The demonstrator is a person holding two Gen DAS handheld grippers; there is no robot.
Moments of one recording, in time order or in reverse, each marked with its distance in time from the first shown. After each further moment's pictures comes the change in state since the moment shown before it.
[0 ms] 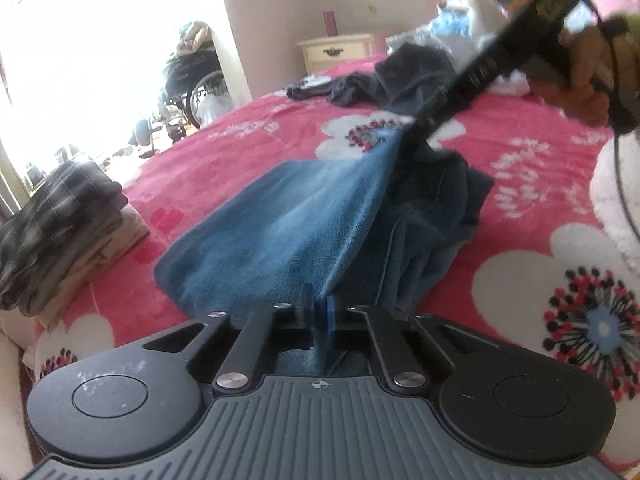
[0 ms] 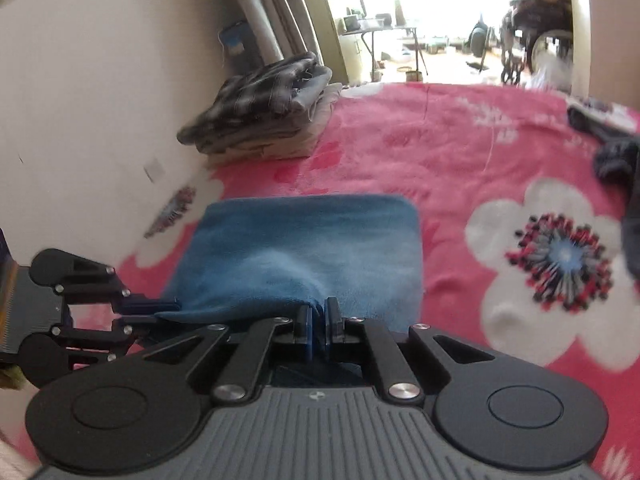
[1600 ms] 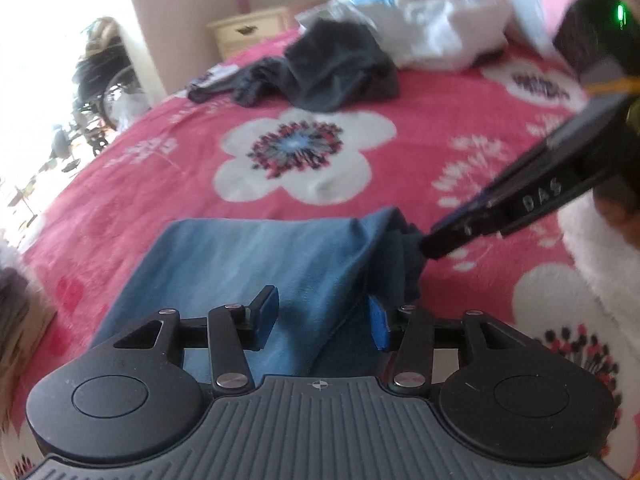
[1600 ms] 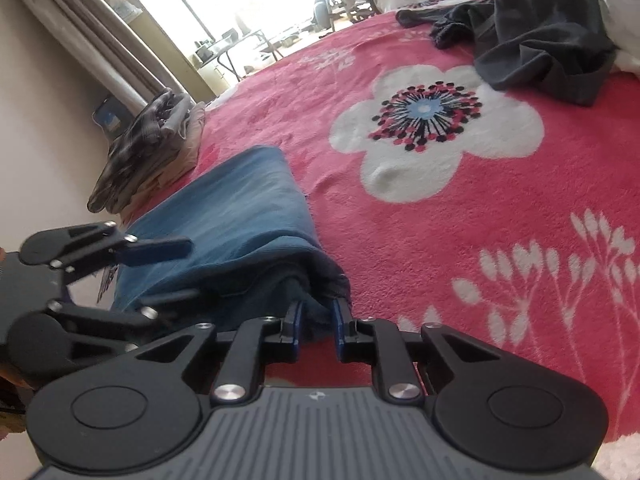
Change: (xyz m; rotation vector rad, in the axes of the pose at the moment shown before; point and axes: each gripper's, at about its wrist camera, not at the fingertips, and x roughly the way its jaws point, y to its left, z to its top) left arm 0.088 -0.060 0.079 0.180 0.138 -0.180; right arm -0.033 -0.032 -0.091 0.496 -0.087 -0.185
